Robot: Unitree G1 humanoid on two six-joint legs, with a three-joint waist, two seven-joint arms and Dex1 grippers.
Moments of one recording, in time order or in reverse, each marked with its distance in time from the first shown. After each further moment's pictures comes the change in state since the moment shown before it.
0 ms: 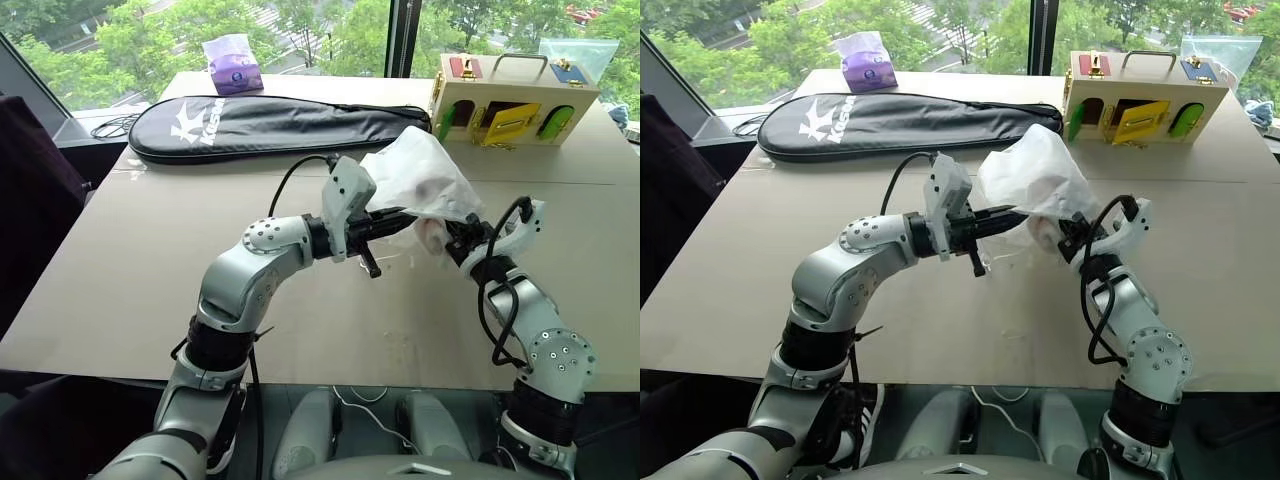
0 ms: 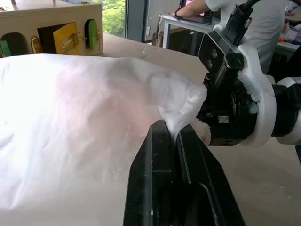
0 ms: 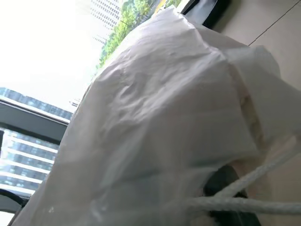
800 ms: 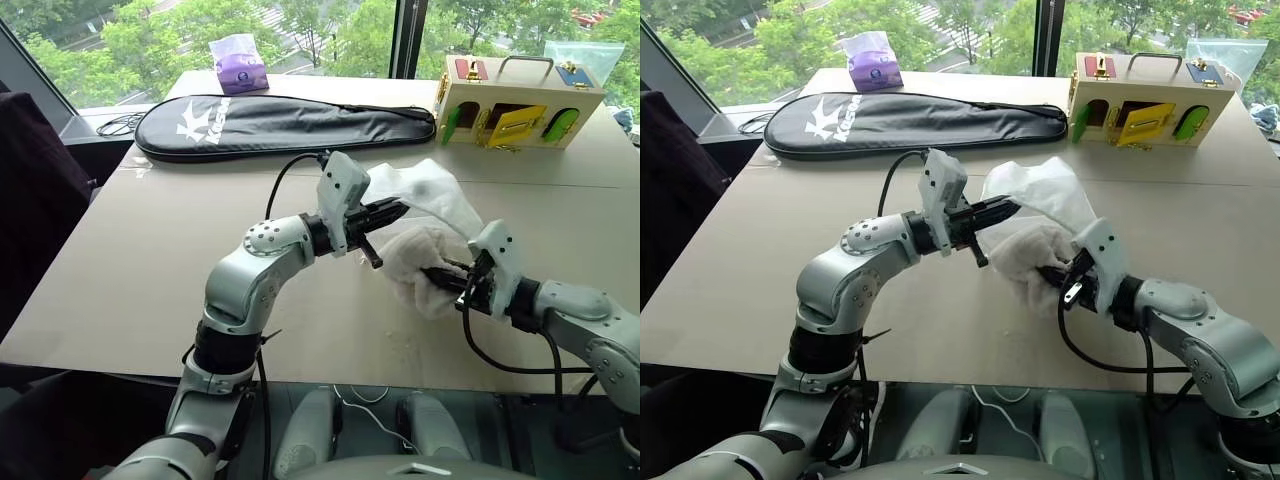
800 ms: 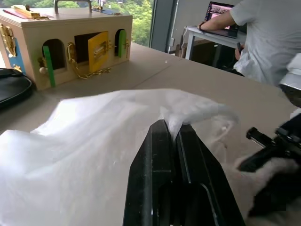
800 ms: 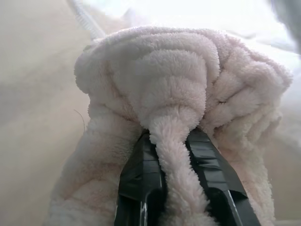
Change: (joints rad) left arm 0.041 -0.013 0.026 -0.006 0.059 -0.017 0.031; right arm 0.087 -0.662 0.258 -0.193 -0.536 0.169 0.713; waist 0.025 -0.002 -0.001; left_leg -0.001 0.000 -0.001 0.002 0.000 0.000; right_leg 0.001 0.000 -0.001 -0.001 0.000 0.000
